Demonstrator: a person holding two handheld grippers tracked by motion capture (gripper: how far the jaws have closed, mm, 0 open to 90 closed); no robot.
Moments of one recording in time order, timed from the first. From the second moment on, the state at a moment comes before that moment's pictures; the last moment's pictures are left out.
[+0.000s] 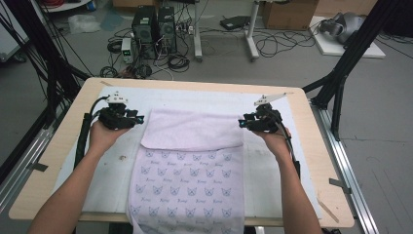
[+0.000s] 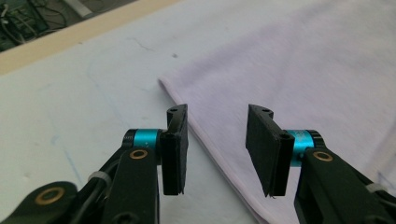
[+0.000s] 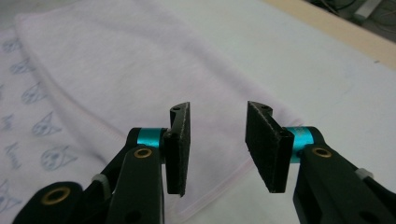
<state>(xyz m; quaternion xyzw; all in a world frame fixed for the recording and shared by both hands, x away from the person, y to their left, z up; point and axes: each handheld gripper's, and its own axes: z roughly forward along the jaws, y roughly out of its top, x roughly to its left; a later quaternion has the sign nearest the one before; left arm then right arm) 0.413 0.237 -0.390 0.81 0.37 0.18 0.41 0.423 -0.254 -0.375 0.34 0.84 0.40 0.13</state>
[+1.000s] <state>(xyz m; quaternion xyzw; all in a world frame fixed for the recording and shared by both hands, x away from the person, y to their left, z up) 0.363 0.230 -0.416 0.84 0.30 0.12 0.44 0.374 -0.244 -0.412 0.28 0.86 0.41 0.08</state>
